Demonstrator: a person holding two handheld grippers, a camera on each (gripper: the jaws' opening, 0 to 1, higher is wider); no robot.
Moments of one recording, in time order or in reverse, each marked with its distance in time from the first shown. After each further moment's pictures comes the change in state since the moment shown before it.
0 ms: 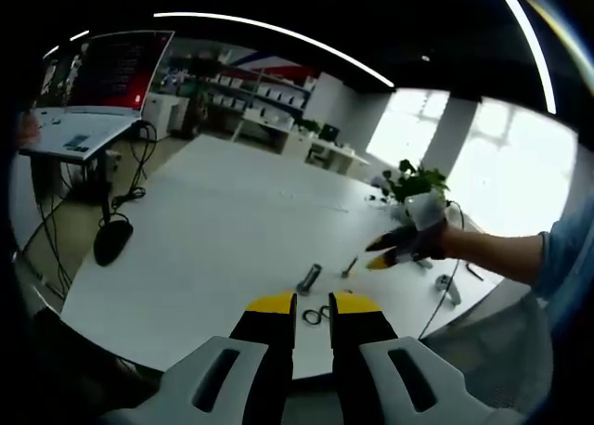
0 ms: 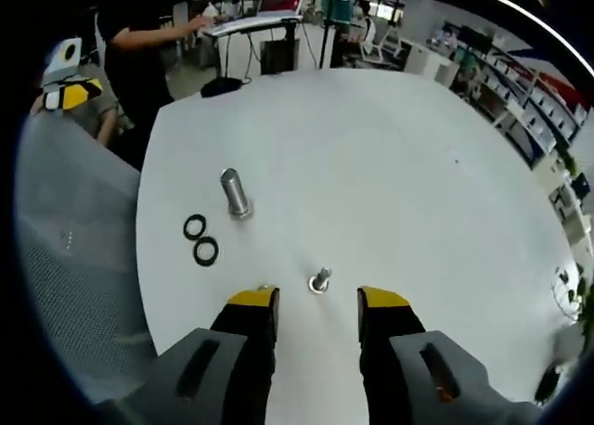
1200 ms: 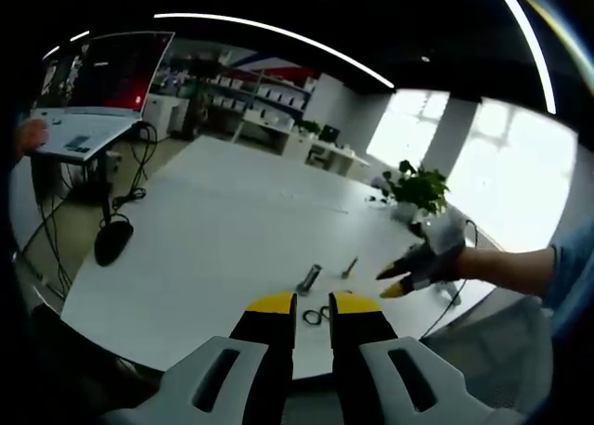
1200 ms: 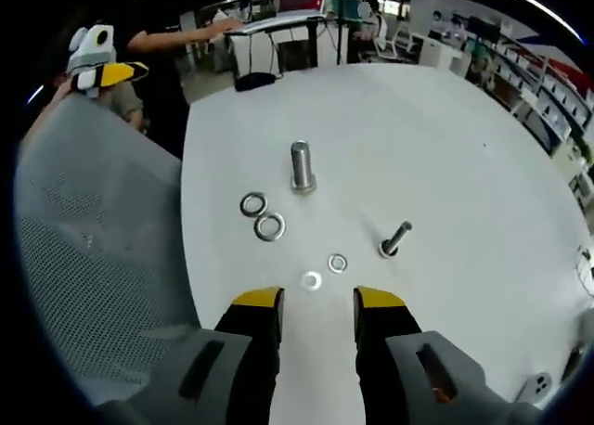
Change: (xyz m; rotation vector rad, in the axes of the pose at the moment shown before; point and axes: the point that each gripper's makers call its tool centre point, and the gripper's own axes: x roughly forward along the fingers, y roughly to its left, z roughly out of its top) left arm -0.001 -0.001 0.000 0.001 -0.004 0.001; right arm 0.000 0.065 -0.035 0.017 0.030 0.120
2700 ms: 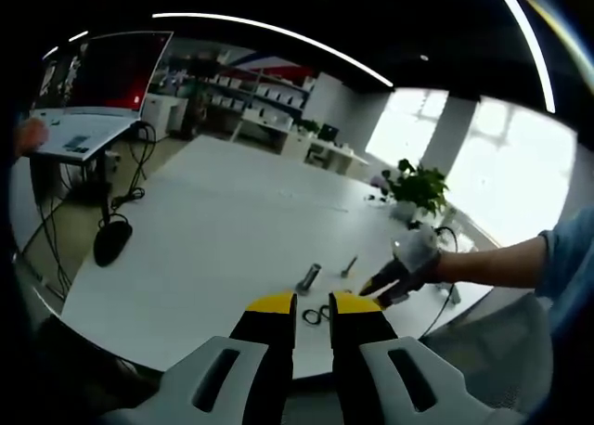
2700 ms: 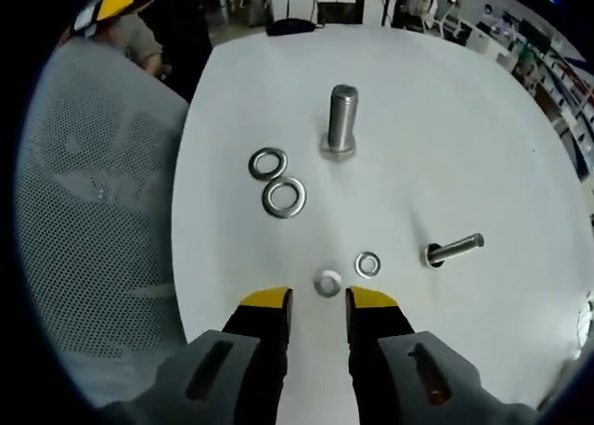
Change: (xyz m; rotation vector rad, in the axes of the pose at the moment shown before) left arm 0.000 0.000 0.000 0.003 0.005 -0.004; right arm 0.047 0.011 -0.015 -0.157 0.178 0.075
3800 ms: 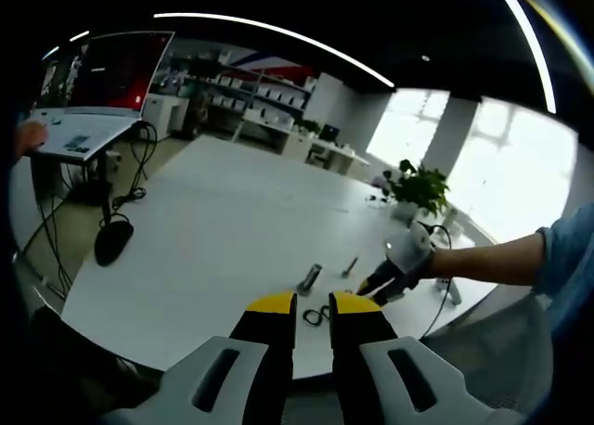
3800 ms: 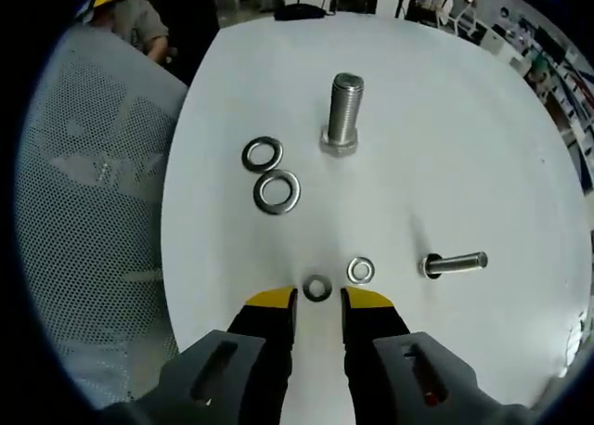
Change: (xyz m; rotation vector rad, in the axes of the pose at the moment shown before) left arm 0.000 0.001 0.001 -0.003 -0.002 0.006; right arm 0.006 -0.007 -0.001 -0.057 0.061 0.010
